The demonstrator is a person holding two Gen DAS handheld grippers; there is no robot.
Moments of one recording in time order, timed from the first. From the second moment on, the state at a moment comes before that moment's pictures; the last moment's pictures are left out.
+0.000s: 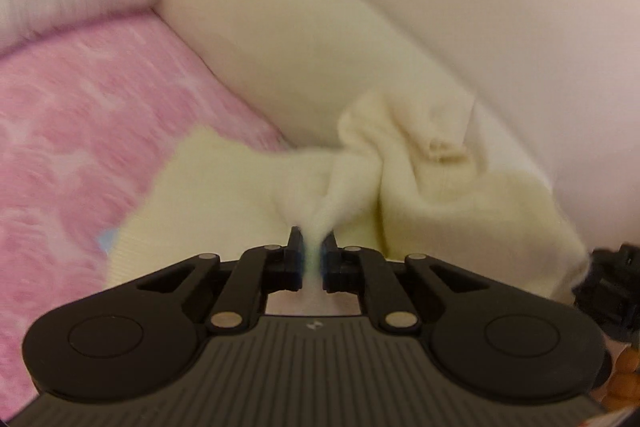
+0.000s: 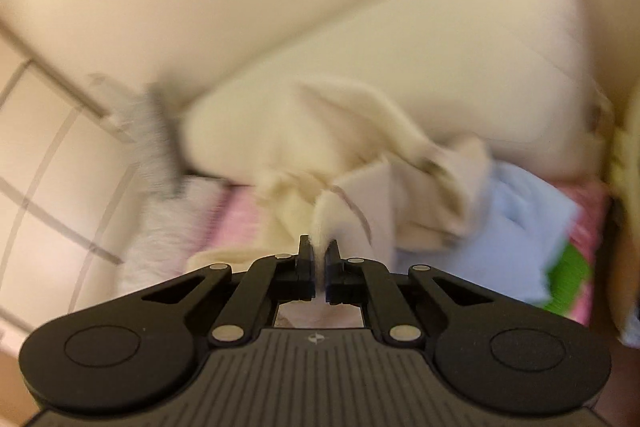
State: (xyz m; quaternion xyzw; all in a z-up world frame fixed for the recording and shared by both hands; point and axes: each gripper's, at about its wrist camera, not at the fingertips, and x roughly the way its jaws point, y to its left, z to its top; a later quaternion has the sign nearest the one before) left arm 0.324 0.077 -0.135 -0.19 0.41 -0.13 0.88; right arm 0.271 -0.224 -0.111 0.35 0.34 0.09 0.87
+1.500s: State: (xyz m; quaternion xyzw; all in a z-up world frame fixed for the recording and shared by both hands) left arm -0.314 0.333 -0.072 -0.29 0.46 0.35 0.77; right arm -0.106 0.162 -0.094 -0.10 0.55 0.45 0.70
